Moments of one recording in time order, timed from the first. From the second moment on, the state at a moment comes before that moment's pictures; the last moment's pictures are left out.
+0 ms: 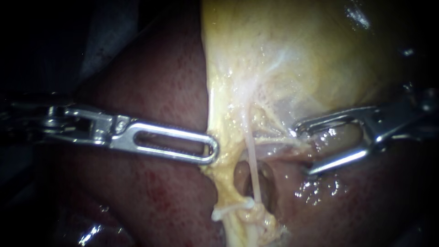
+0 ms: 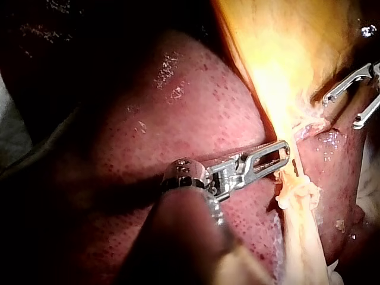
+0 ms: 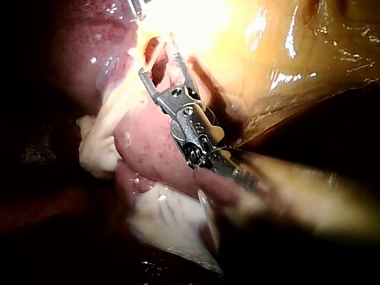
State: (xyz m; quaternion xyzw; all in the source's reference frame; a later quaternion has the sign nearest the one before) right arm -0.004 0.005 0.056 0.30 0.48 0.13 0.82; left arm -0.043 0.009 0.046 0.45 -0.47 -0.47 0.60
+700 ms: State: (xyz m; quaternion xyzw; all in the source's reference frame) right arm -0.004 0.005 0.056 0.30 0.48 0.13 0.82; left arm -0.047 0.009 0.051 0.44 -0.45 -0.47 0.61
